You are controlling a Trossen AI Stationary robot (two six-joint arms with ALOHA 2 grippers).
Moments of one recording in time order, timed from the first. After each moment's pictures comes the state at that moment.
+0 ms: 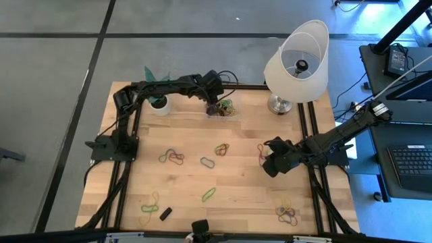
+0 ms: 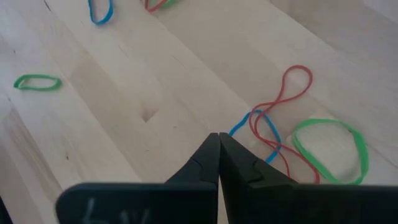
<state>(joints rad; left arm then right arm) 0.52 1.97 1.51 -0.52 -0.03 0.24 0.47 1.13 0.71 -0.69 0.37 1.23</state>
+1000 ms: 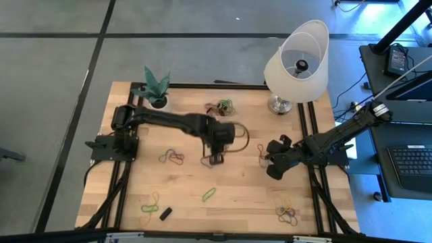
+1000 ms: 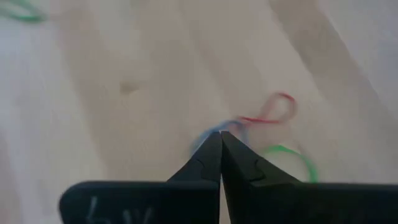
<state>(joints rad) -0.02 1.93 1.65 -0.86 0.02 -0.16 0.45 1.13 0.71 -0.72 0.37 0.84</state>
